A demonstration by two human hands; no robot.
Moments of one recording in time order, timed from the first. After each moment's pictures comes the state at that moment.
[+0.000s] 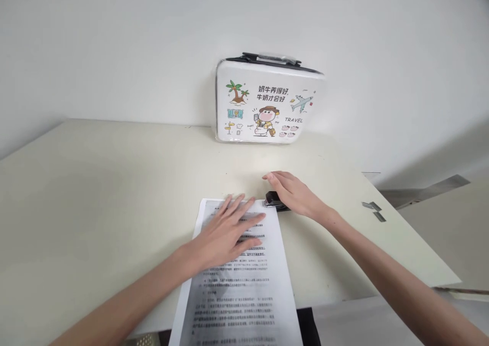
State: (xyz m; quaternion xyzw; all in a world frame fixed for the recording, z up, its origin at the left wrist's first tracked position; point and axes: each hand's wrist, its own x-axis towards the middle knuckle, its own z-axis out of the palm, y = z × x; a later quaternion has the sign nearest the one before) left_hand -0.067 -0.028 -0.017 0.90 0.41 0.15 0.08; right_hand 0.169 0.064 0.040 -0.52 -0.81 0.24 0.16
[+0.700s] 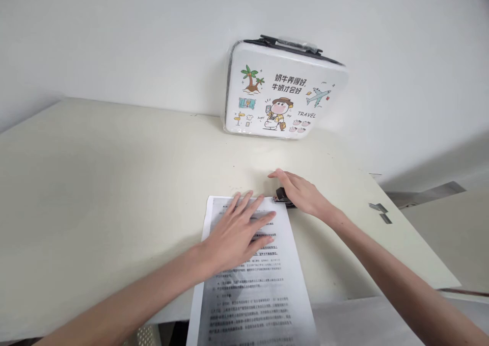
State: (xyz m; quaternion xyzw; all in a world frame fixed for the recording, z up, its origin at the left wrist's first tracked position) left_hand -0.055 -0.040 -0.025 0.88 0.44 0.17 0.10; right_hand 0.154 0.059 0.035 -0.58 -0.77 0.26 0.10
